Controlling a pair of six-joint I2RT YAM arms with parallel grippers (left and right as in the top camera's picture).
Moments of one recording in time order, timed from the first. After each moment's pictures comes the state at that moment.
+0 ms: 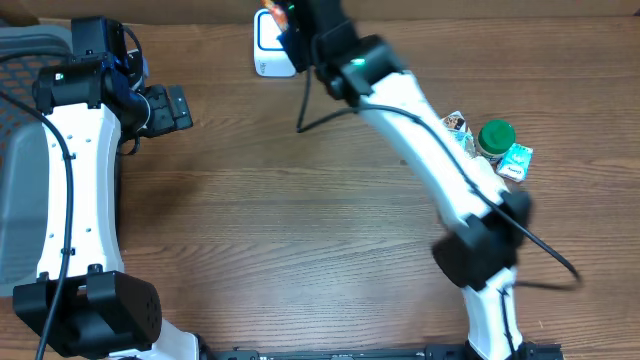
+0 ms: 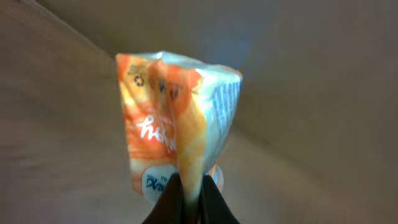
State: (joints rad) left arm 0.13 1.74 1.77 -1.24 0.01 -0.18; right arm 0.59 2.14 2.29 -0.77 0.21 -0.06
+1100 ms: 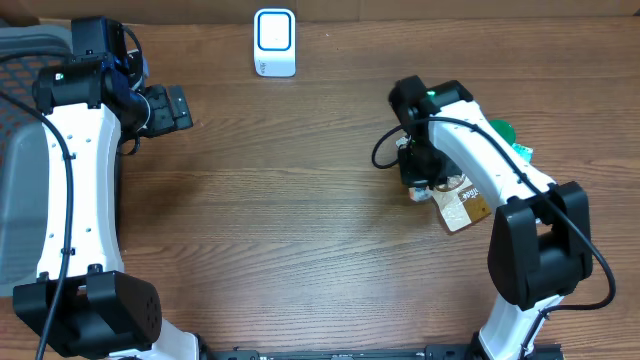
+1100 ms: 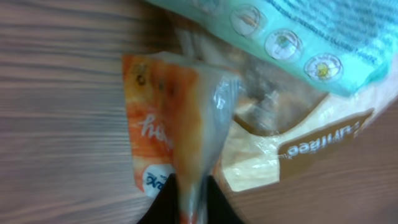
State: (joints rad) left arm 0.13 1.74 1.77 -1.24 0.01 -0.18; right arm 0.31 1.95 1.52 -1.29 0.18 0.28
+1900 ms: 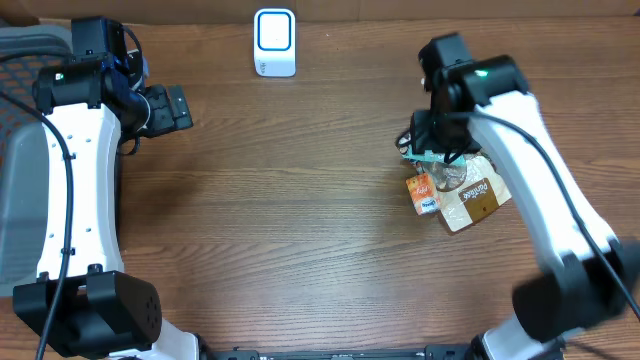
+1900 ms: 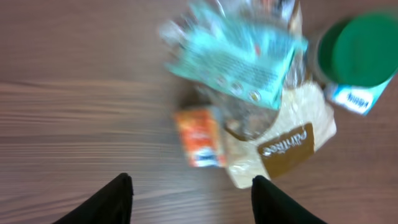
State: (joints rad) left arm 0.13 1.74 1.77 -1.24 0.01 -0.18; right arm 0.29 1.74 1.76 -1.36 0.09 0.29
